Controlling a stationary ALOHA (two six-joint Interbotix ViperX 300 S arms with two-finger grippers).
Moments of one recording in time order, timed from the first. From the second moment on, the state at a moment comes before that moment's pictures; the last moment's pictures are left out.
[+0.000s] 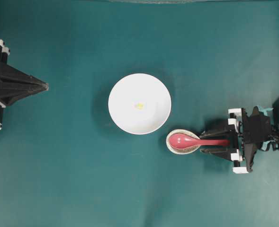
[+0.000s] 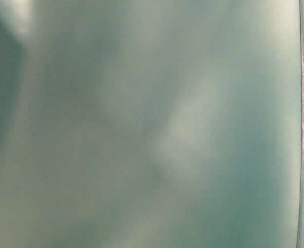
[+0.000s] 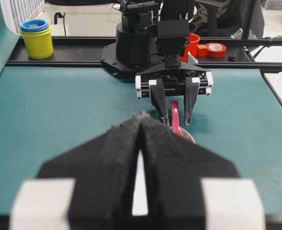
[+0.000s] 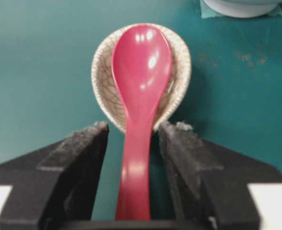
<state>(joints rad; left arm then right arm) 0.00 -0.96 1.18 0.01 -0.28 0.00 0.51 0.27 1.31 0.52 -1.26 0.13</state>
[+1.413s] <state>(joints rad) 0.00 -0.96 1.18 0.01 -0.28 0.00 0.54 0.27 1.32 0.55 -1.28 0.12</state>
